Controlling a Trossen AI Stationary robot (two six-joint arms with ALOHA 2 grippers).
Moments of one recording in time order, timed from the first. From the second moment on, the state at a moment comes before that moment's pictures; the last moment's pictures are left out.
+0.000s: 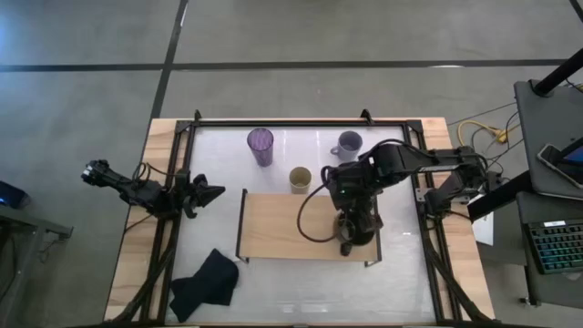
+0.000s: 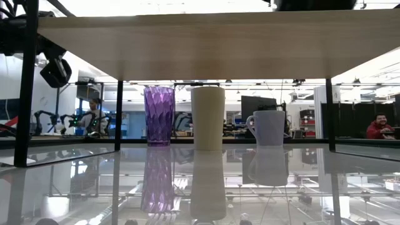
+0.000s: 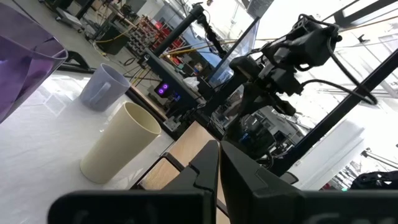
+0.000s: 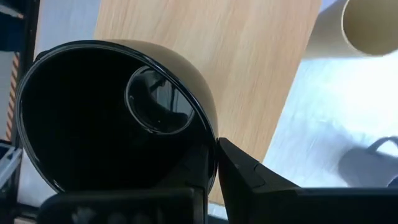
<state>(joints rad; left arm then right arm) -0.42 0.08 0.03 0.18 -0.61 -0.67 0.15 1.68 1.89 -1.58 -0.08 -0.10</state>
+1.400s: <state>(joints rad) -0.39 0.83 0.52 0.48 -0.46 -0.34 0.13 1.62 1.77 -1.57 -0.08 -0.04</state>
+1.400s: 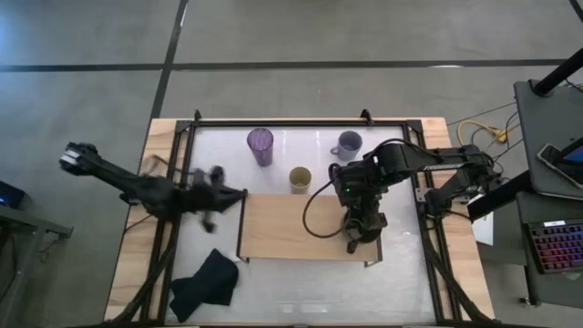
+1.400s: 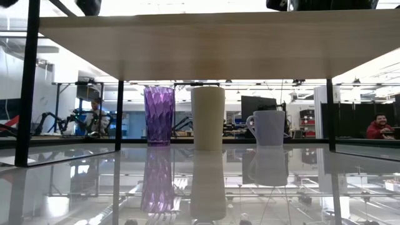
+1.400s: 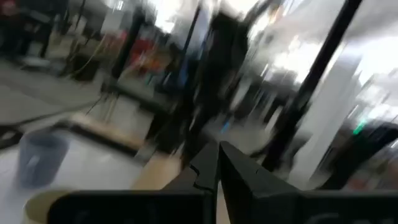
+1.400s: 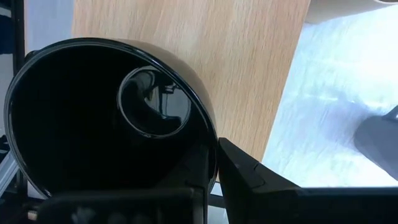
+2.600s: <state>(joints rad) -0.32 1.84 1.31 0.36 -0.18 -0.38 0.13 1.61 1.77 -1.57 -0.08 -0.06</state>
